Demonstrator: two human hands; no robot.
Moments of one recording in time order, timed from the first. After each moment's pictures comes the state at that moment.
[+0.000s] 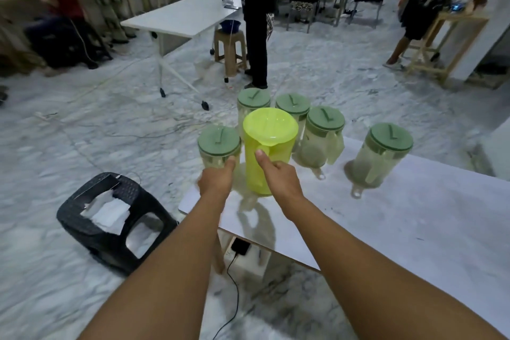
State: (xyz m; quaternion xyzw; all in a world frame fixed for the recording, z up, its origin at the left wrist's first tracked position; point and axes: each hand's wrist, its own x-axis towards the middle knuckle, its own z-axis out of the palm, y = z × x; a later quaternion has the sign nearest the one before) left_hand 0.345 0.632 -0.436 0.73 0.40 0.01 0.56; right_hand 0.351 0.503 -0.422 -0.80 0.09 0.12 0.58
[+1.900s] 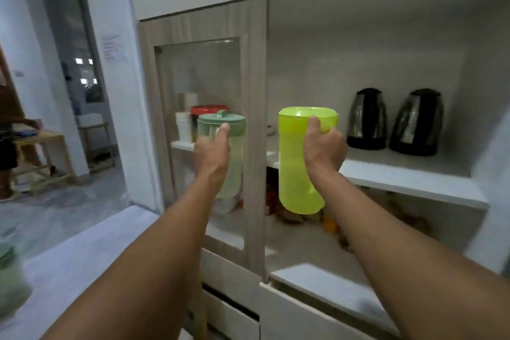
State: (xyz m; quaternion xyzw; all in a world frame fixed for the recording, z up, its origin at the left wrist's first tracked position) left_hand -0.071 0.214 -0.161 0.59 -0.36 -0.16 0.70; right_hand -0.240 0.162 -0.148 -0.49 0.55 -0.65 0.18
